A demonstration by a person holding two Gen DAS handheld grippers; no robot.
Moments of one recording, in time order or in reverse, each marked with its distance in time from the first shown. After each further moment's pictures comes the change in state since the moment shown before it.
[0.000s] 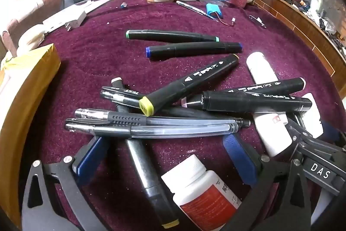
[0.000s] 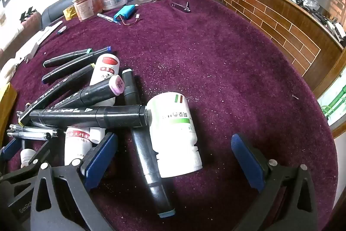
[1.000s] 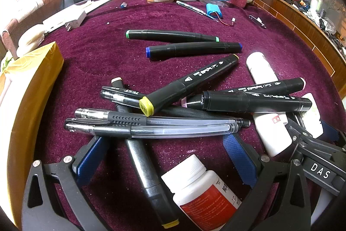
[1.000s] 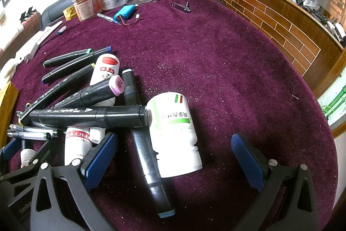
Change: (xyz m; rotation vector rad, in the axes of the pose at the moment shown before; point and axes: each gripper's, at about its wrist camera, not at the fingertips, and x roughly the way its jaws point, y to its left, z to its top) left arm 0.000 0.000 0.000 0.000 0.001 0.000; right arm 0.001 -0.001 -0.001 -0.003 -0.002 -0.004
